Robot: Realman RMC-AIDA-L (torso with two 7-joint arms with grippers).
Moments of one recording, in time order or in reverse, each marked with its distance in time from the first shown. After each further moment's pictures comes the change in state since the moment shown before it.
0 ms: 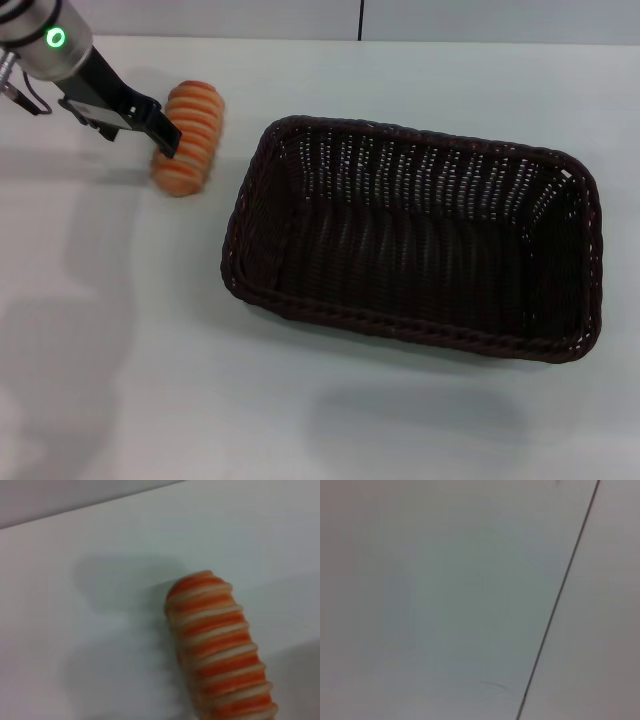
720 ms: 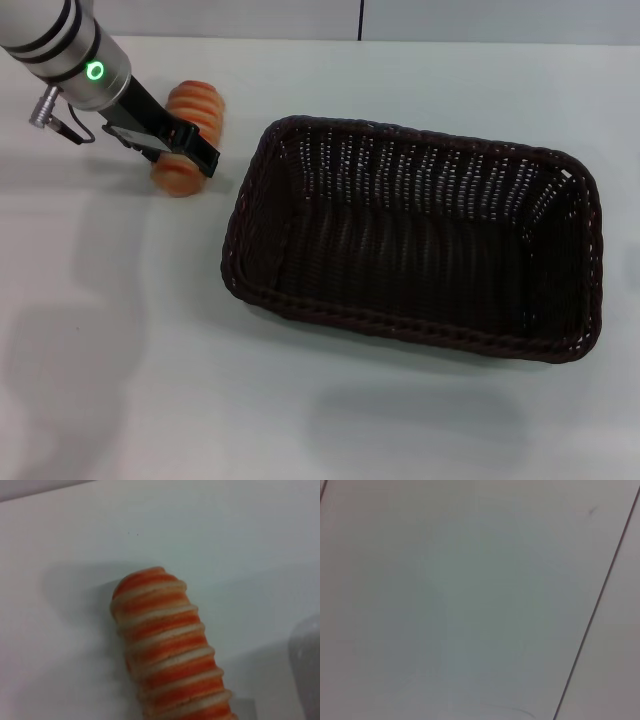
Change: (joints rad) left arm -0.007 -0.050 -0.081 -0.085 -0.009 -0.094 0.072; right arm 0.011 -0.002 -0.052 0.023 -0.040 -0.012 0.000
